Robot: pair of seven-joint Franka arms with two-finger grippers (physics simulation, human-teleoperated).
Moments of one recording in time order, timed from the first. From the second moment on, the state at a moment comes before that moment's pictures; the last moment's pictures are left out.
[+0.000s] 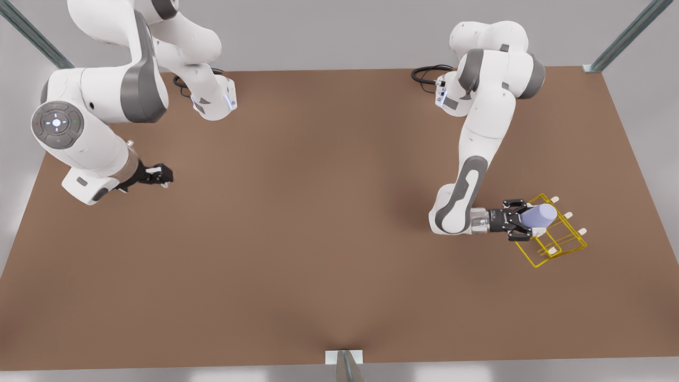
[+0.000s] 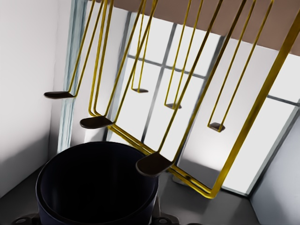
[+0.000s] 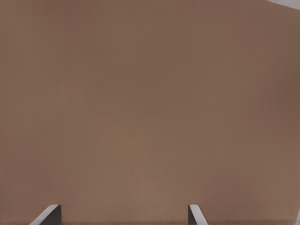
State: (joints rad) left arm -0.30 0.81 0.00 -1.80 1.59 1.17 0.30; right arm 0.10 0.22 0.08 -1.29 -0.14 1.37 -0.01
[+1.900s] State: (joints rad) left arm -0.07 0.18 -0.06 -1.23 0.11 1.34 0.19; right arm 0.09 0.26 0.08 -1.25 -0.11 1.36 -0.01
